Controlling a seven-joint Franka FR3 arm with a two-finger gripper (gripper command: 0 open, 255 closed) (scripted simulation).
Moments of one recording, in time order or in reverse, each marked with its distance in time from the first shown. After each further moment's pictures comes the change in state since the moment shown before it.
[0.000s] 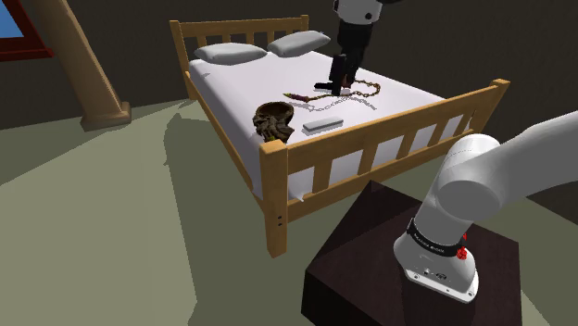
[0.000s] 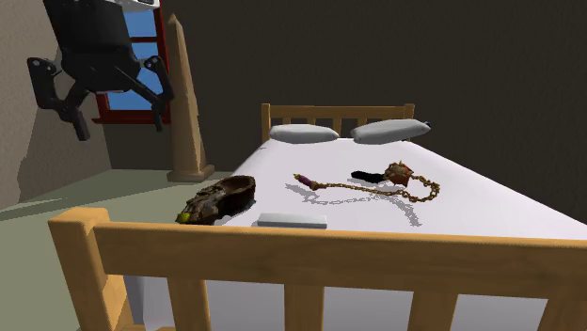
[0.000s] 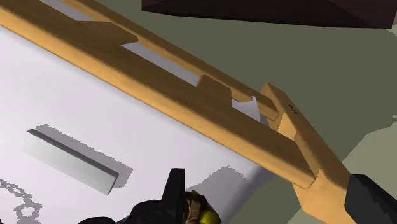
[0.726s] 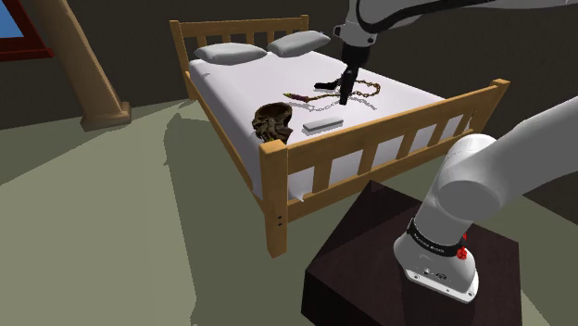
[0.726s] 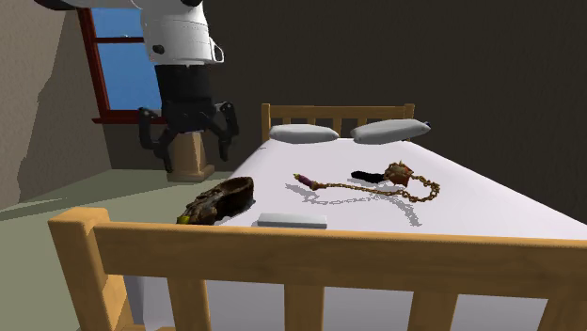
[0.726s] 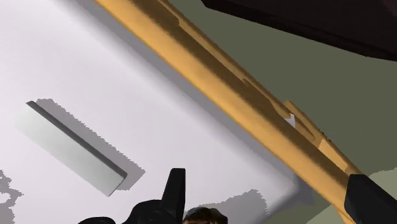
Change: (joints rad) arm 0.003 0.127 -0.226 -0.052 -0.091 0.178 -0.361
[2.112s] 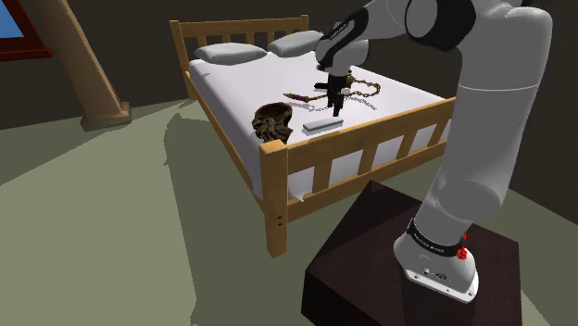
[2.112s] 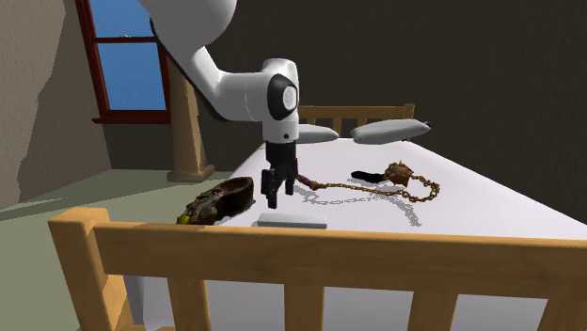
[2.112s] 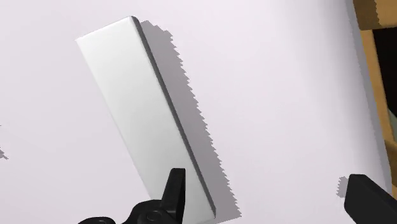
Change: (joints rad) arm 0.013 0.836 -0.352 0.430 0.340 0.278 -1.006
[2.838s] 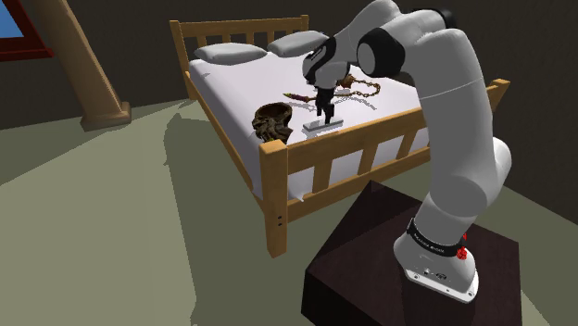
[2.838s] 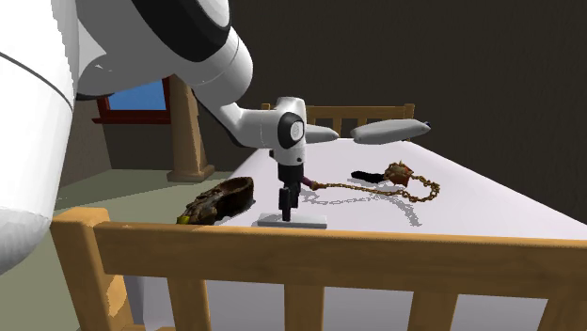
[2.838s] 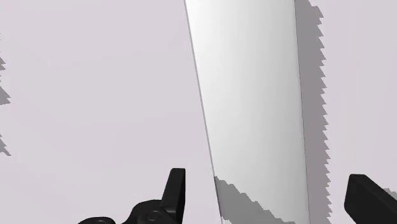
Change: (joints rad) arm -0.169 0.385 0.111 0.346 0.166 -0.029 -0.279
